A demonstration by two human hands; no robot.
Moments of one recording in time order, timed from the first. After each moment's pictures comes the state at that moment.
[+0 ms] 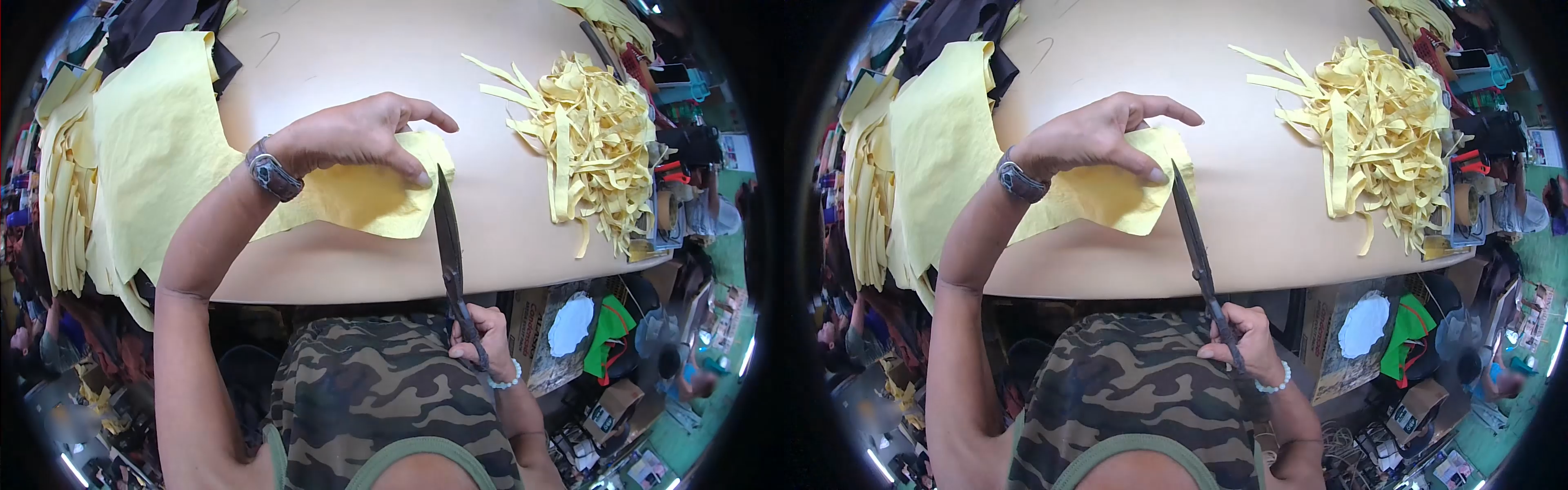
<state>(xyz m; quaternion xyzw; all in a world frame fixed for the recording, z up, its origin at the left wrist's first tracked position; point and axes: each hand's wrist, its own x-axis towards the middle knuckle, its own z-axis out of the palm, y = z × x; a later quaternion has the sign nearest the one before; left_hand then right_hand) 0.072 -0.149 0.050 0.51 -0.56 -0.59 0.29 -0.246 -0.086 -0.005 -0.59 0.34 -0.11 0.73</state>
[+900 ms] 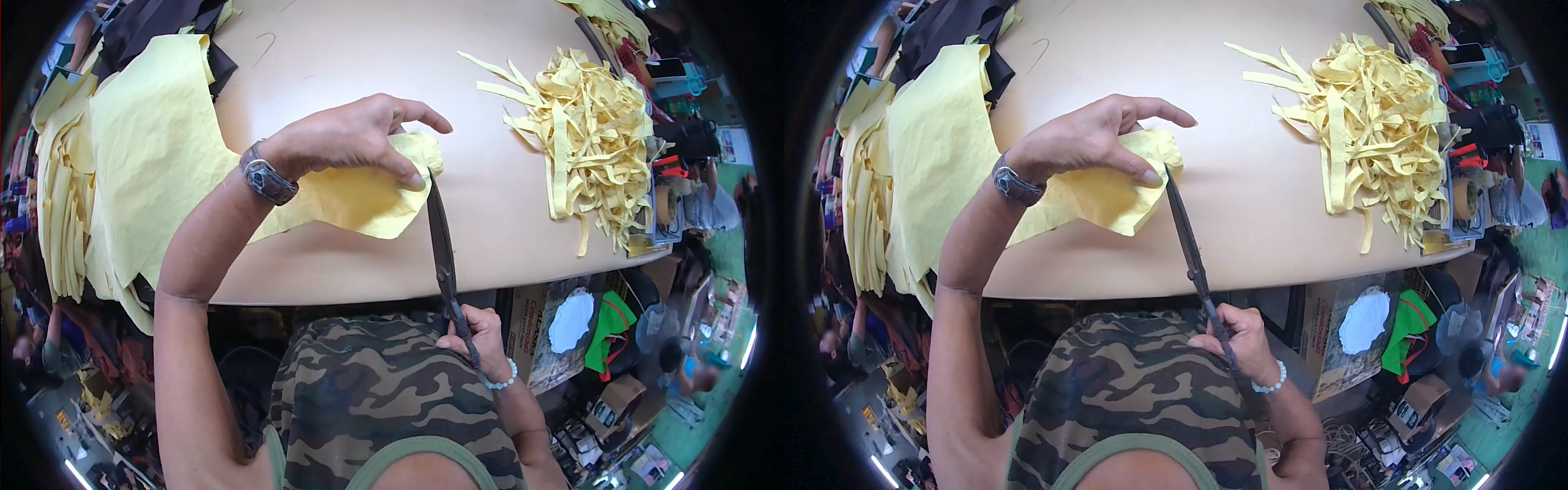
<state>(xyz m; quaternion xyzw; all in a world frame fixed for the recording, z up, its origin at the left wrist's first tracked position) 0.072 -0.146 0.050 0.51 -0.57 -0.58 0.28 -0.240 -0.080 -0.002 -0.67 0.37 -0.10 0.64</state>
